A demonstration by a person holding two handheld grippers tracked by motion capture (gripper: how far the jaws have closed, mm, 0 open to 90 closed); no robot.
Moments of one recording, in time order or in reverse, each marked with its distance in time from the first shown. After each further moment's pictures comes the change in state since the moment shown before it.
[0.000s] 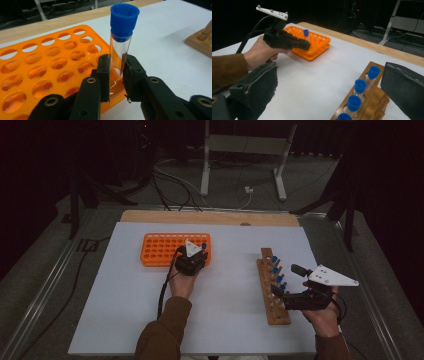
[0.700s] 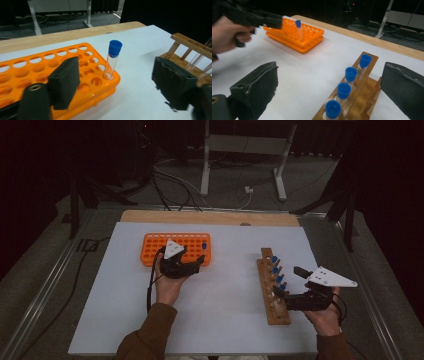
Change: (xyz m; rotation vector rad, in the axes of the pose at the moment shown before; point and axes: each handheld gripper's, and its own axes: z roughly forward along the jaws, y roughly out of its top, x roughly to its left) left arm 0.010 0.008 -0.073 -0.117 -0.075 -0.083; right arm -0.008 -0.012 0.002 0.044 -0.042 -0.015
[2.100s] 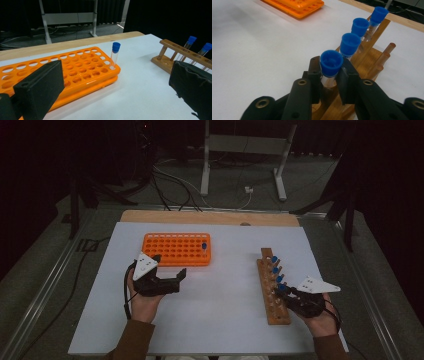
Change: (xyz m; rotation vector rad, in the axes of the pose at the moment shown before) left arm 0.000 -0.006 -0.078 -0.080 0.040 0.014; right arm -0.003 -0.037 0.018 0.171 -0.002 -0.063
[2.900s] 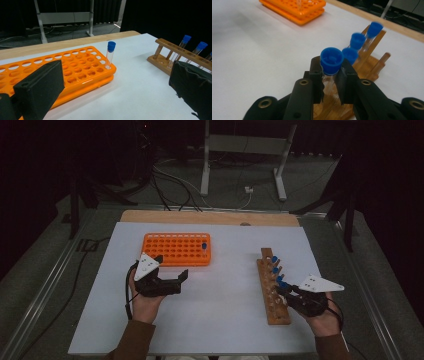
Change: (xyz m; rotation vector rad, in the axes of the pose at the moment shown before) left arm -0.002 -0.002 0.002 0.001 -0.027 -0.003; right arm 0.003 0.014 -0.013 -0.028 -0.004 -0.018
